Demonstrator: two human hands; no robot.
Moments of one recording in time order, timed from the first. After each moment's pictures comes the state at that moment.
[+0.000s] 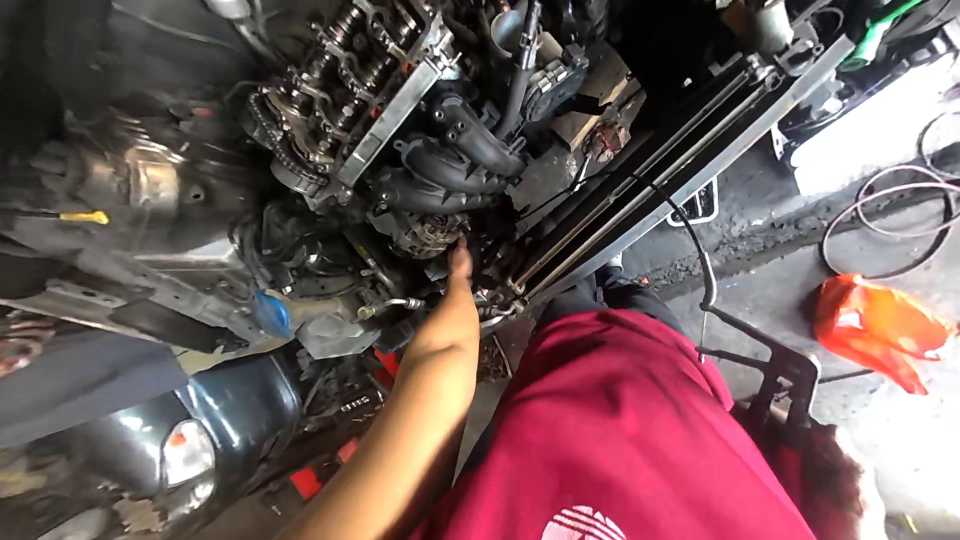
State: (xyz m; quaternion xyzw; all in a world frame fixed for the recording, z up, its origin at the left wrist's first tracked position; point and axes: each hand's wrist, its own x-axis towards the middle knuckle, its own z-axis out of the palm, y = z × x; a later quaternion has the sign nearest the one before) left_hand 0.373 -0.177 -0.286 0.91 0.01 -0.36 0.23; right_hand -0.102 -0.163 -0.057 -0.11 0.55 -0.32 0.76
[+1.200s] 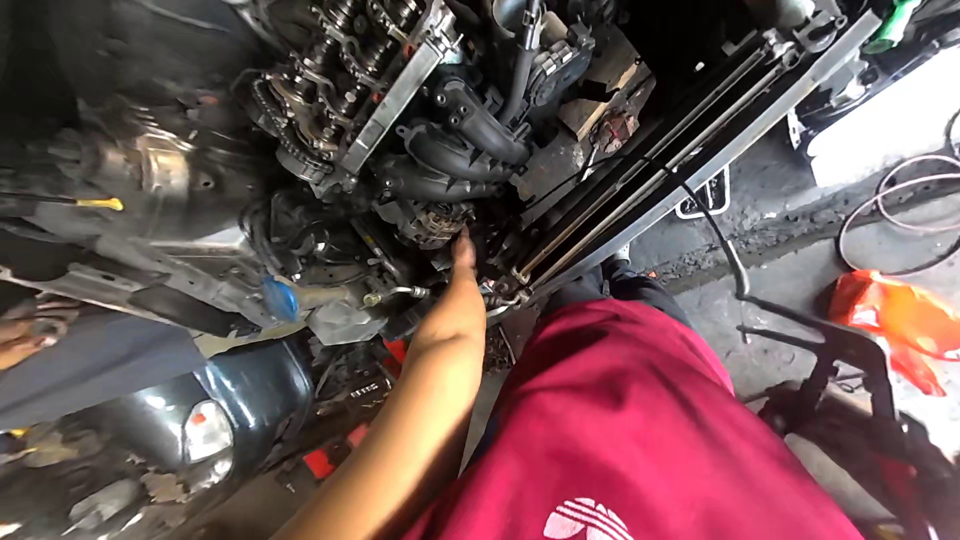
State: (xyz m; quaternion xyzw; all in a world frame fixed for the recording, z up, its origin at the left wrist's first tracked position) left_hand 0.376 -0.170 -0.290 0.90 0.03 -0.35 0.25; right_hand -0.173 -0.201 -0.070 -0.25 0.52 -0.16 0.80
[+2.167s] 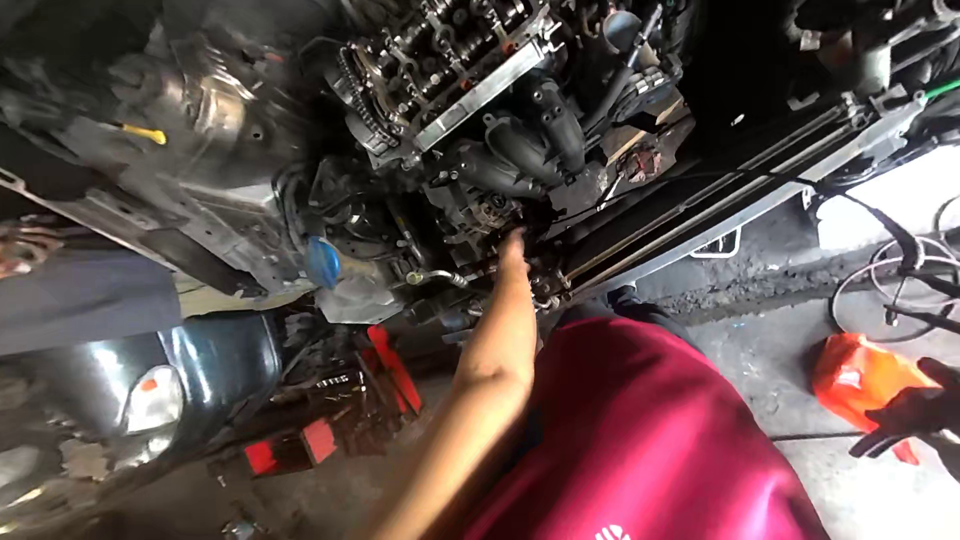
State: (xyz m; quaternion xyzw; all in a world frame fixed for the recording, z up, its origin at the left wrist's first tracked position) left_hand 0.344 -0.193 -0.263 0.79 0.24 -0.38 0.41; right_hand -0.157 -0.257 -0.062 -0.49 0.37 -0.22 0.76
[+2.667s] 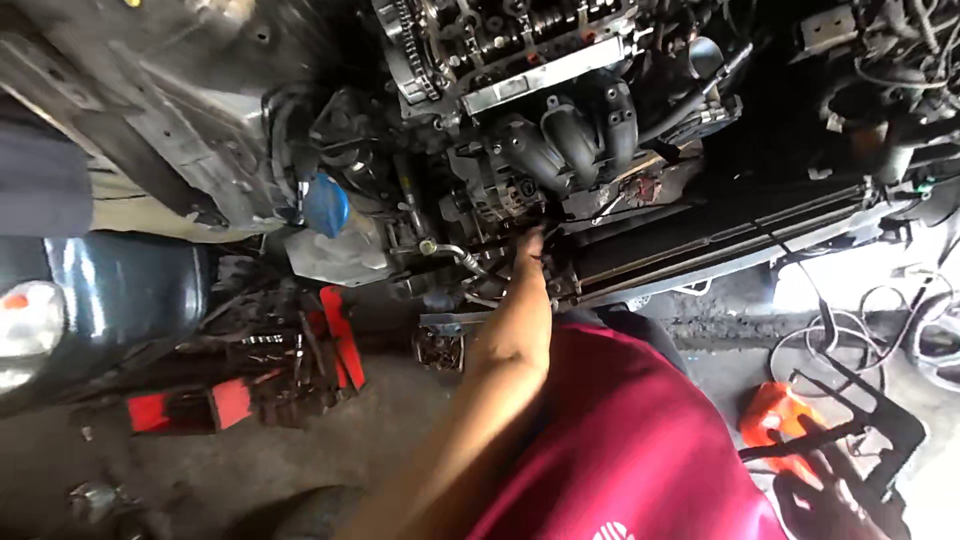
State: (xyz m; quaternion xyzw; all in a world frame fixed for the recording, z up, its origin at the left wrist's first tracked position) left_hand 0.338 -0.187 -0.283 0.78 0.15 -0.40 0.46; right_hand -0.130 -0.196 -0.070 -0.33 0.50 -0.17 0.78
